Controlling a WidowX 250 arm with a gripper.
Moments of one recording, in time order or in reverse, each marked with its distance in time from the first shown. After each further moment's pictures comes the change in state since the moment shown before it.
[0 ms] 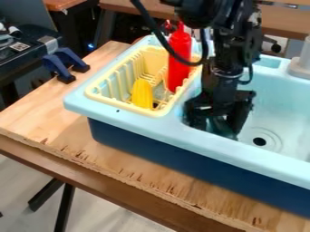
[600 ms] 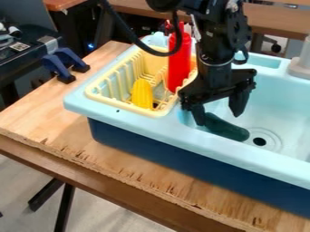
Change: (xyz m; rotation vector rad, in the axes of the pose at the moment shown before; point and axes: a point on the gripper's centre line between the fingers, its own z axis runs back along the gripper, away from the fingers) arm 0.006 0.001 0.029 -0.233 -0.132 -0.042
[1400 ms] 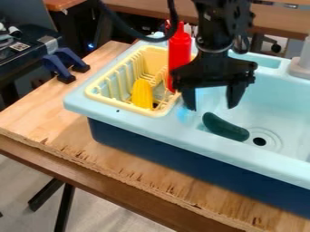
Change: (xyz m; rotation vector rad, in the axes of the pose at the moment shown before) arm -0.004 0.002 0.028 0.015 -0.093 -0.249
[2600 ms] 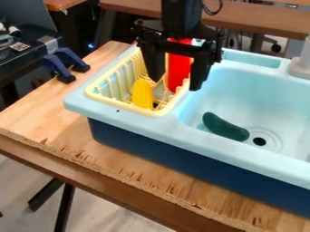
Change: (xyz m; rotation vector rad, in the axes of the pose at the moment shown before) arm -0.002 0.044 0.060 0.031 0.275 -0.457
